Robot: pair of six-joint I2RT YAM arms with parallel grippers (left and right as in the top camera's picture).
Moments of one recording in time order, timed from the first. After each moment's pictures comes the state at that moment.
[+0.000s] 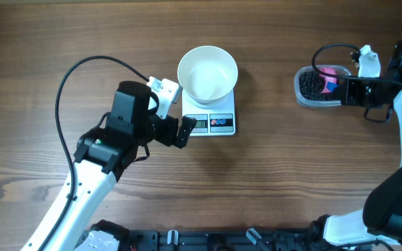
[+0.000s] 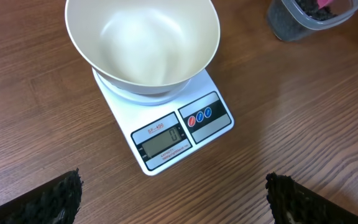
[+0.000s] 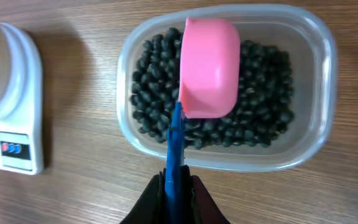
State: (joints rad) left arm -0.37 1.16 0.93 -0.59 0.26 -0.02; right arm -0.36 1.67 1.32 -0.92 -0.42 -0.30
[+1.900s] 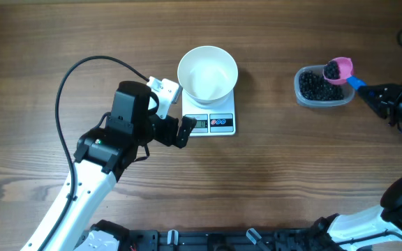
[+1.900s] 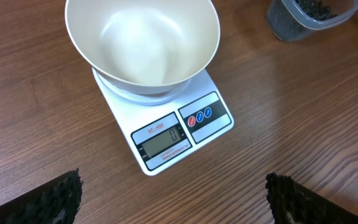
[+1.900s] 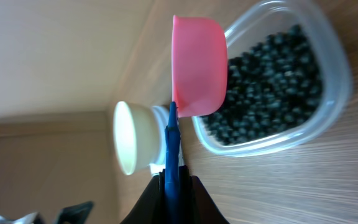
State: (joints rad) left arm -0.37 1.16 0.93 -0.59 0.26 -0.02; right arm -0.72 1.76 1.32 -1.03 -1.07 -0.07
